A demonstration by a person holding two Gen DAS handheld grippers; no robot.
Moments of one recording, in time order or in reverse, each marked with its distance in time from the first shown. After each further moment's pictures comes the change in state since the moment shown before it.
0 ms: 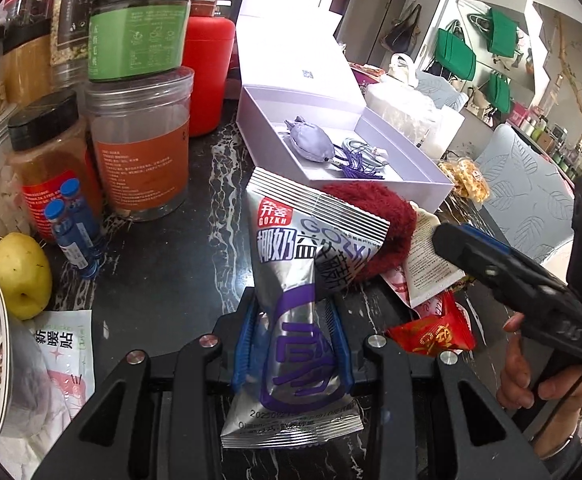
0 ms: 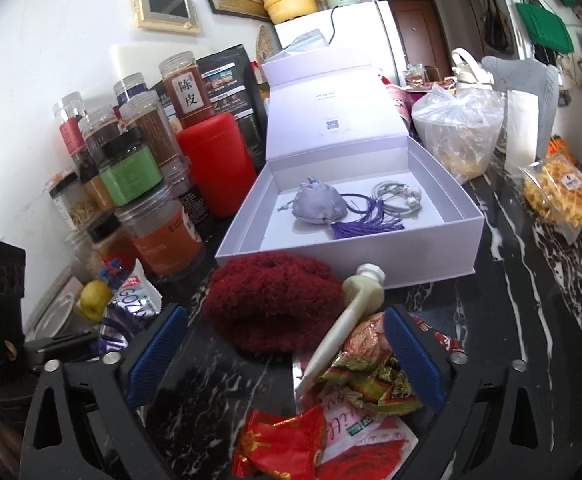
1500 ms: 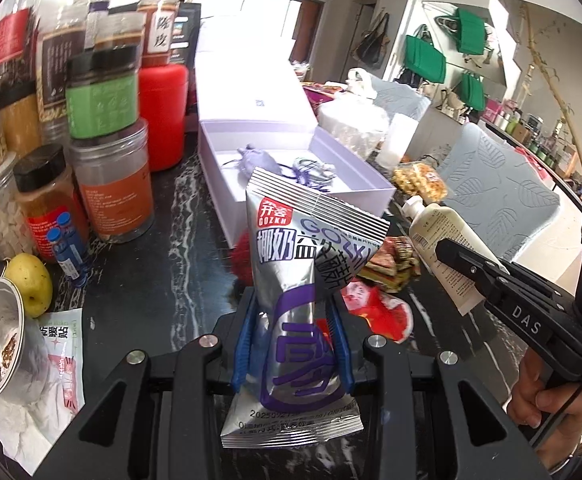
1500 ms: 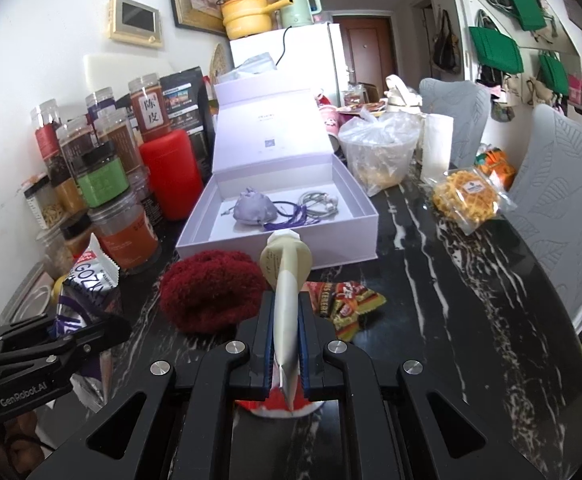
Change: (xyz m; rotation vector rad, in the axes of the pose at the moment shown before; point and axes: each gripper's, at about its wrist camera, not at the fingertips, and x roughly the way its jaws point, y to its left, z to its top) left arm -0.044 -0.048 -0.007 0.083 -0.074 -0.039; right arm -0.077 0.001 -0.016 0.014 -0.041 -0.245
